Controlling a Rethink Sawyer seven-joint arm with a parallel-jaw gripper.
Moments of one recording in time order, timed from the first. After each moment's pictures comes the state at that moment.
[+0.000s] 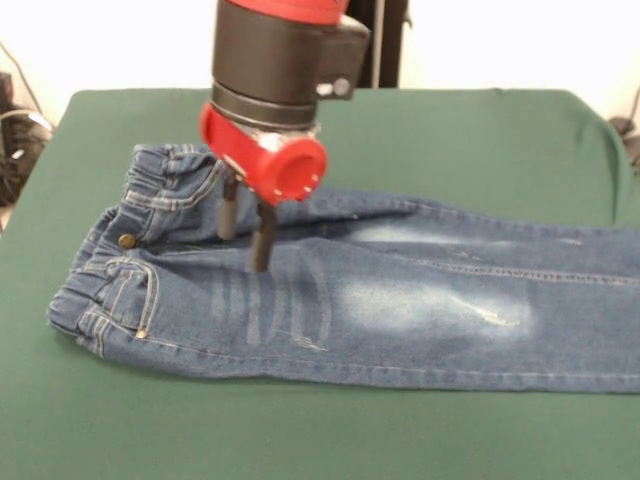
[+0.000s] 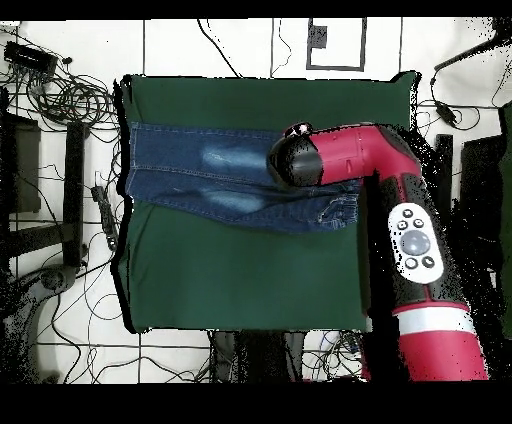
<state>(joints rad) -0.40 -0.56 0.34 1.29 -0.70 0.71 2.98</state>
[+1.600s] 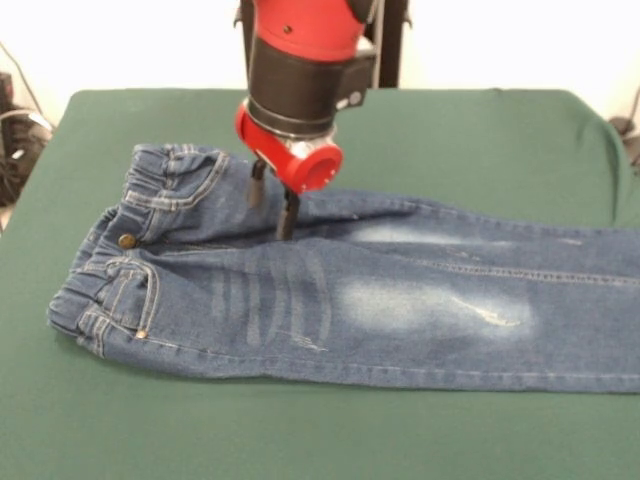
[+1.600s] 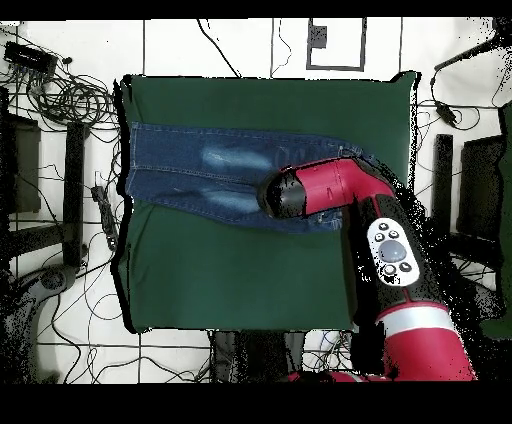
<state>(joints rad) -0.38 -0.55 0.28 1.45 -0.70 0.71 2.98</state>
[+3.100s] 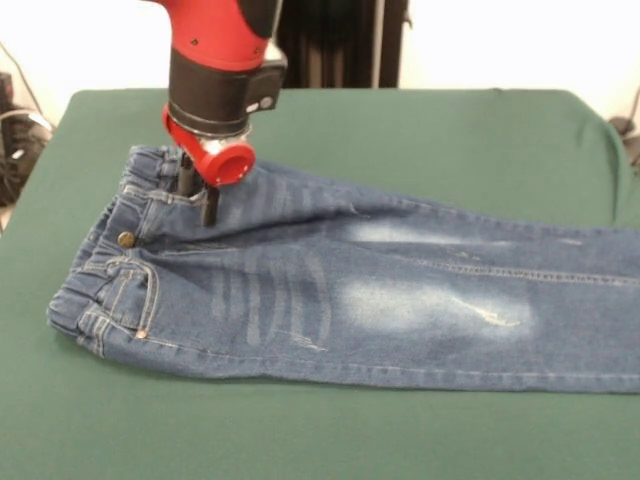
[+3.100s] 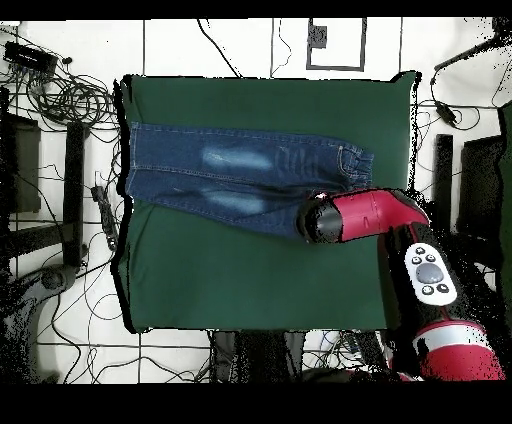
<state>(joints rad) -0.48 -0.52 0.23 1.53 -0.78 0.66 2.98</state>
